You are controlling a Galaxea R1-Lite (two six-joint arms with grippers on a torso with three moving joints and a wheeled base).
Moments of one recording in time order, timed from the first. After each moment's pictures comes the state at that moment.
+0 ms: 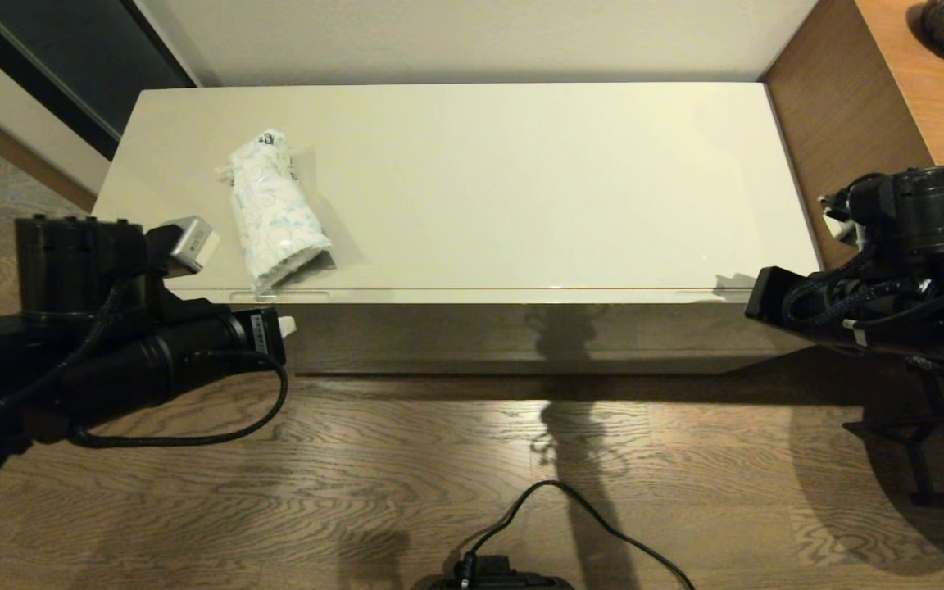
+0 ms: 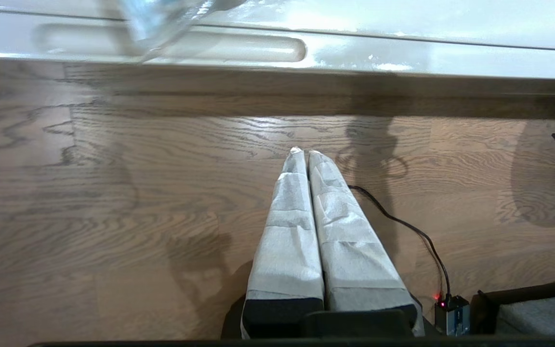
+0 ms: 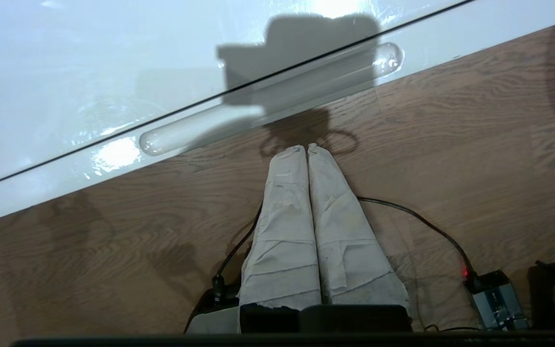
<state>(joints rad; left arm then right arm) -0.27 1.50 -0.81 -0.35 0.00 -0.22 0.23 1.63 -1.03 -0.06 -0.23 0.47</state>
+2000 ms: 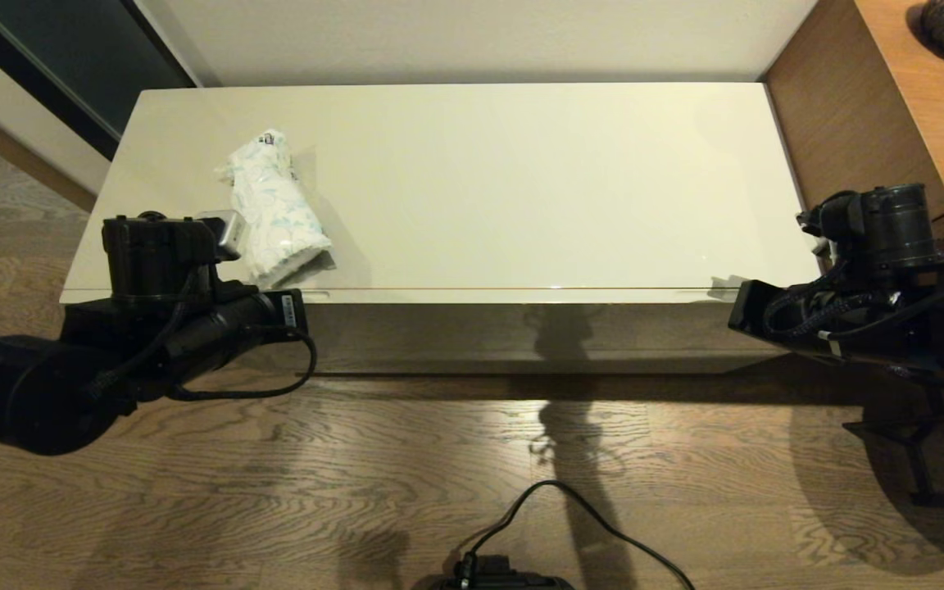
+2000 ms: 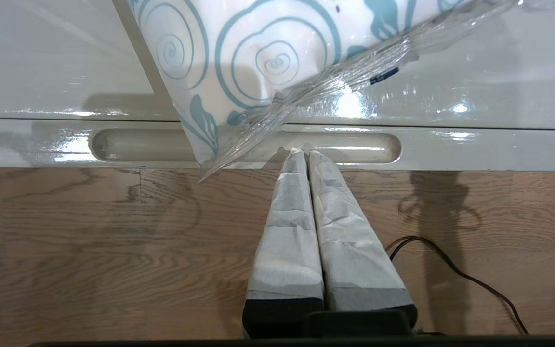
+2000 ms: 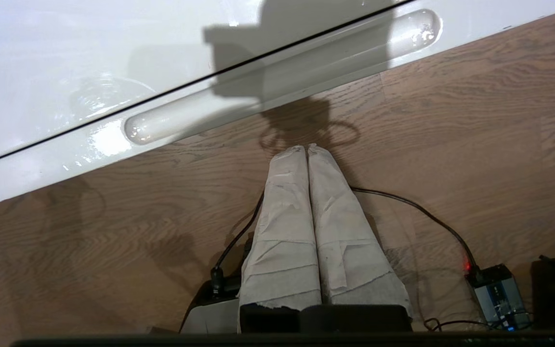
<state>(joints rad) -0.24 1.69 -0.90 -0.52 0.14 -0.13 0.24 1.67 -1.01 -0.09 -0.21 0.47</state>
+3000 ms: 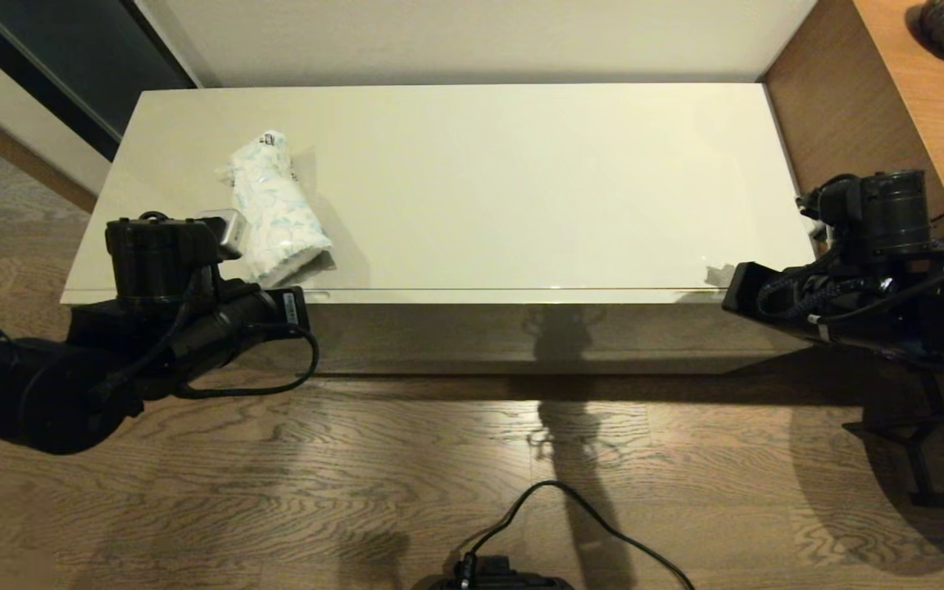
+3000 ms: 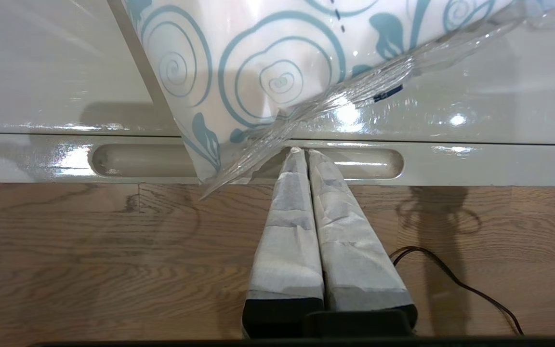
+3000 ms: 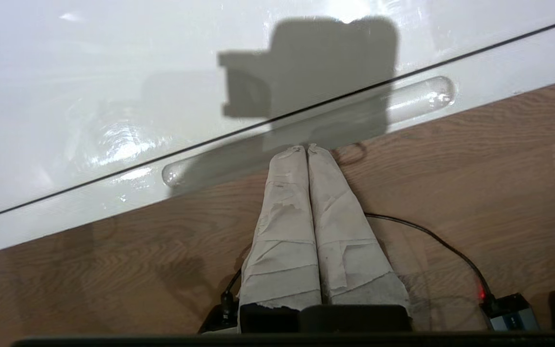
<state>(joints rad) -0.24 1.72 -0.89 -0.55 0.14 -0.13 0.24 1.70 -1.05 -0.14 -0.22 0.46</state>
